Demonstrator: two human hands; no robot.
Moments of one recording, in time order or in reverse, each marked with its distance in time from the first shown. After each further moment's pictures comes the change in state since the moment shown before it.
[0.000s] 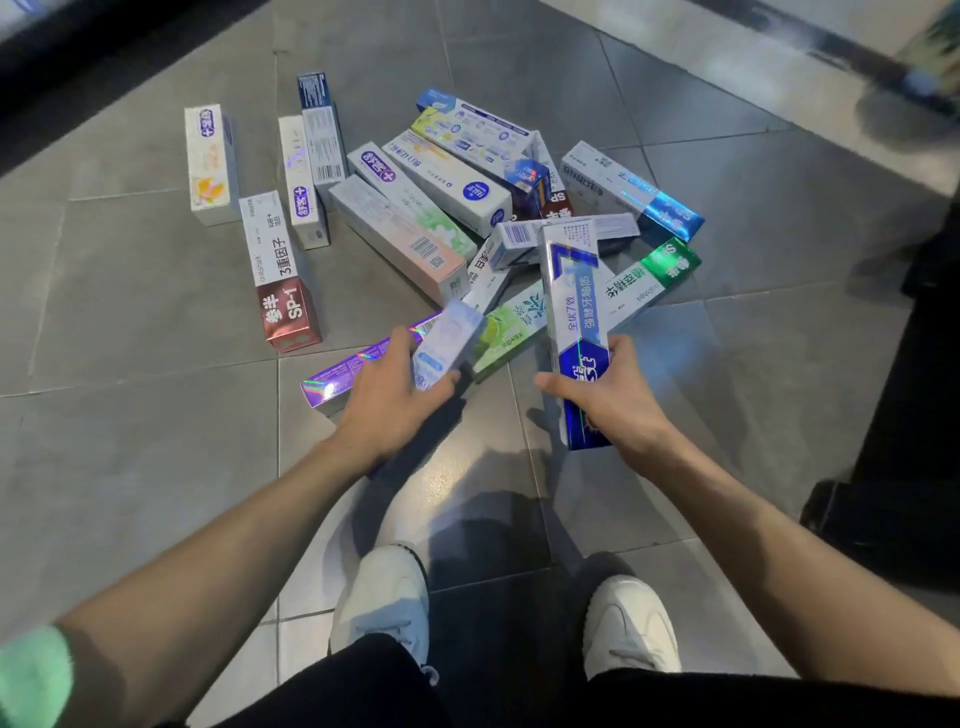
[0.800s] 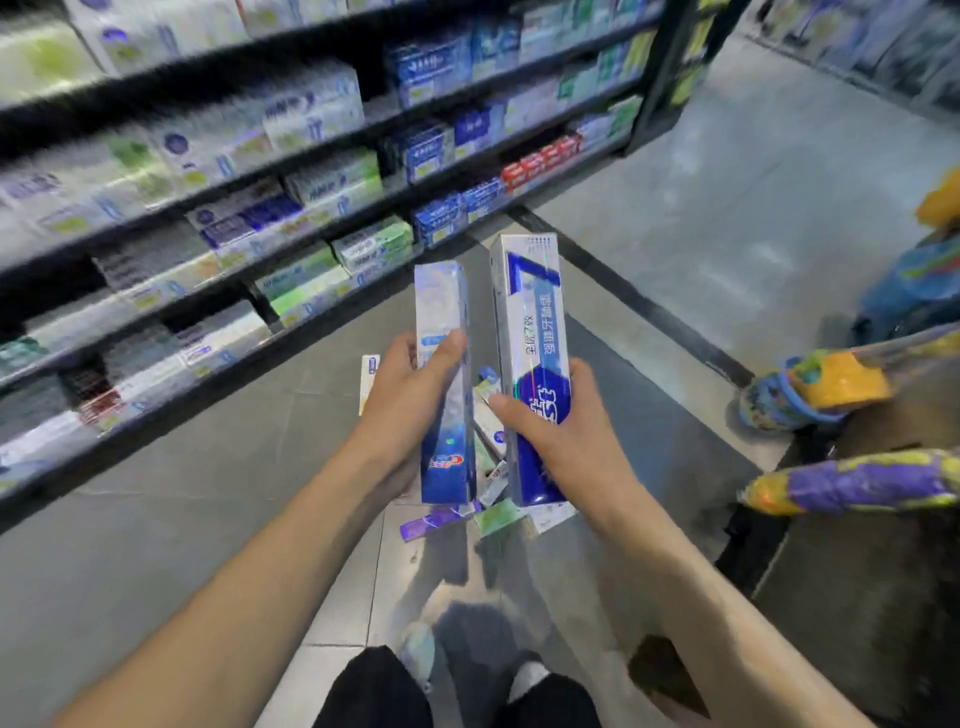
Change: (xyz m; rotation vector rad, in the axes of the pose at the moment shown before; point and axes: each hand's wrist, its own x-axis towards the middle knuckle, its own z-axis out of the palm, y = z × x) left_hand -0.079 0.407 -0.497 -1.101 0.262 -0.257; right_hand -0.327 -0.542 -0.046 0.045 -0.192 -0.366
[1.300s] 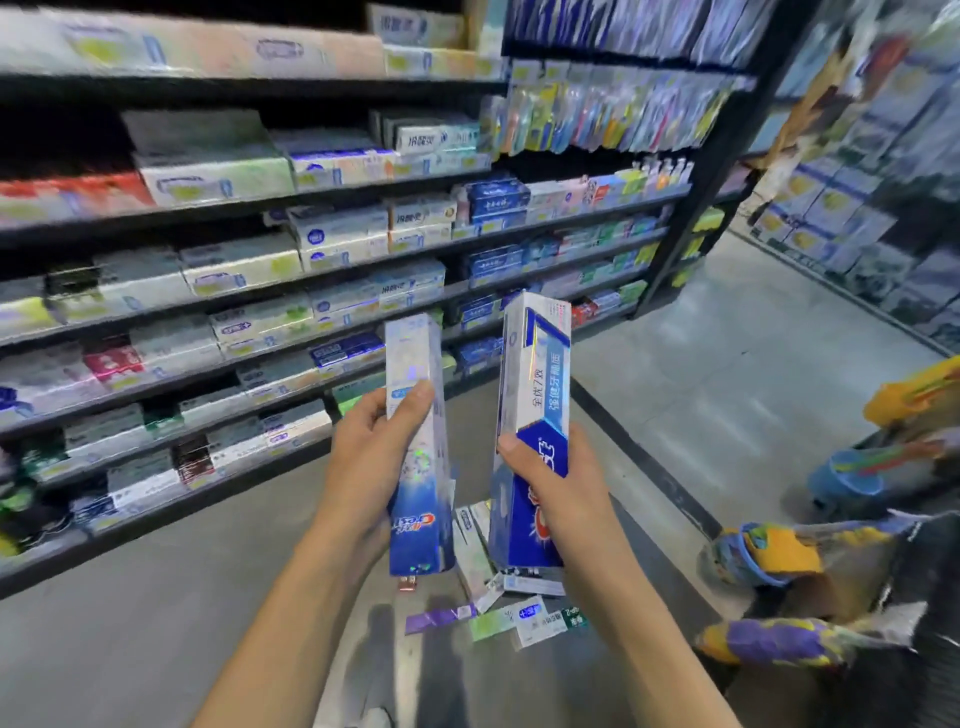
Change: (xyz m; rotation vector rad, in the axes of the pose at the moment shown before) left_hand -0.165 0.273 -0.060 -0.297 0.154 0.114; right_hand -0.129 -0.279 0.055 0.086 -0.100 -0.039
